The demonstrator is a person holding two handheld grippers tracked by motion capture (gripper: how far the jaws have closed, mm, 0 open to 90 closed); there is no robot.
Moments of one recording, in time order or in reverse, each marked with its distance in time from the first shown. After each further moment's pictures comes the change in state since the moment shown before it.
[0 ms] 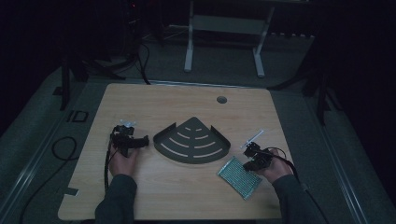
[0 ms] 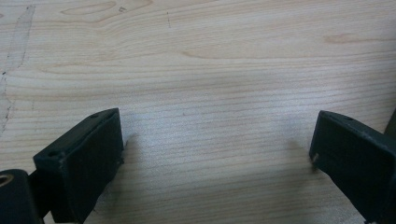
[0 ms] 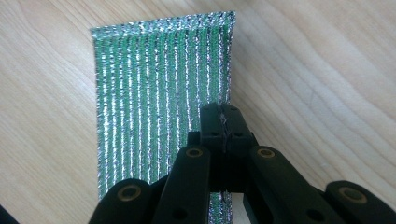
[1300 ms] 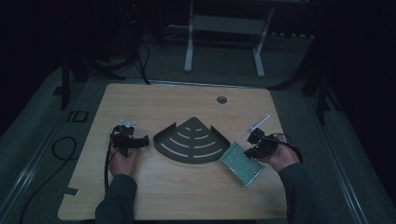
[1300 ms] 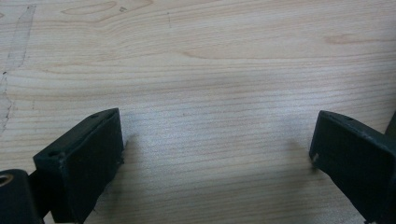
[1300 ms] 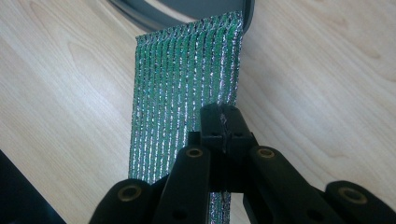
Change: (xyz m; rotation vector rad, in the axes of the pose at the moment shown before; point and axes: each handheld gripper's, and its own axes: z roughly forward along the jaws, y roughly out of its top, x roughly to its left) left arm 0.000 0.000 0.000 0.000 0.002 -0.002; right arm 0.000 0.024 -0.056 -0.078 -0.026 -0.050
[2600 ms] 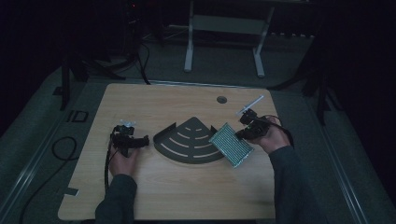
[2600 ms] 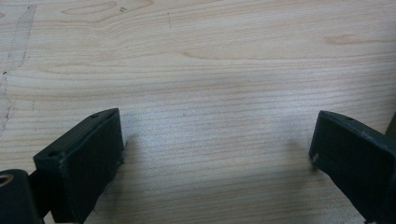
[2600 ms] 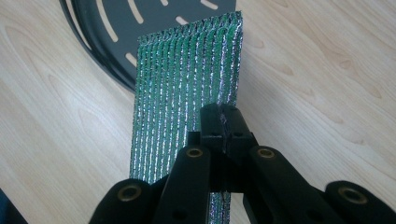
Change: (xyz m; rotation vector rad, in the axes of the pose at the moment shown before) left arm 0.000 0.000 0.000 0.003 0.001 0.000; right arm -0.009 0.054 -0.017 -0.098 -0.006 -0.001
